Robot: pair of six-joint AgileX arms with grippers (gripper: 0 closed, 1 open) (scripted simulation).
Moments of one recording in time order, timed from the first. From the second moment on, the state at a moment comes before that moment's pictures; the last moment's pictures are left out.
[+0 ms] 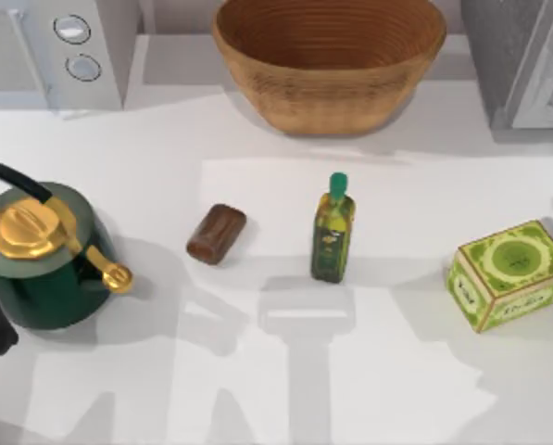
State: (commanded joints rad) left arm 0.00 0.00 0.00 0.00 0.00 0.00; right arm -0.11 1.91 0.50 0.92 -0.08 -0.03
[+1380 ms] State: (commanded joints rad) left arm 0.00 0.00 0.00 0.00 0.00 0.00; right arm -0.11 1.38 0.76 0.12 -0.08 -0.03
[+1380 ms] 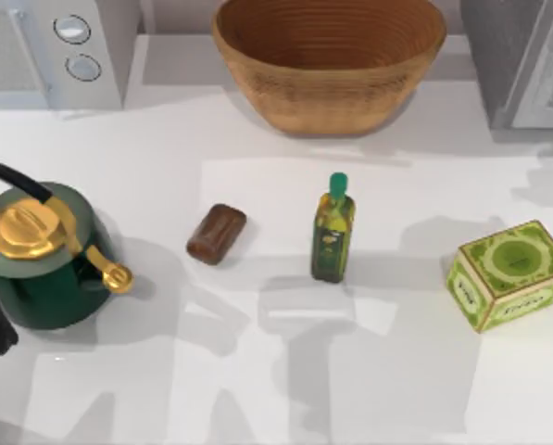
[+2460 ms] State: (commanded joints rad) left arm 0.00 0.00 0.00 0.00 0.00 0.00; right arm -0.03 0.51 0.27 0.03 -0.05 -0.02
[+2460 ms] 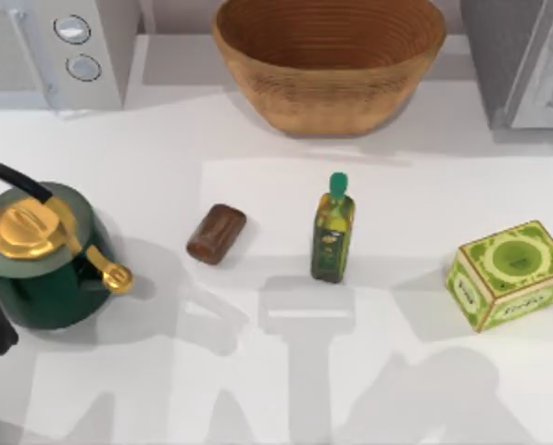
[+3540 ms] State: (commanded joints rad) left arm 0.00 0.00 0.00 0.00 0.00 0.00; right arm 0.01 0.07 0.06 -0.03 0.00 0.00
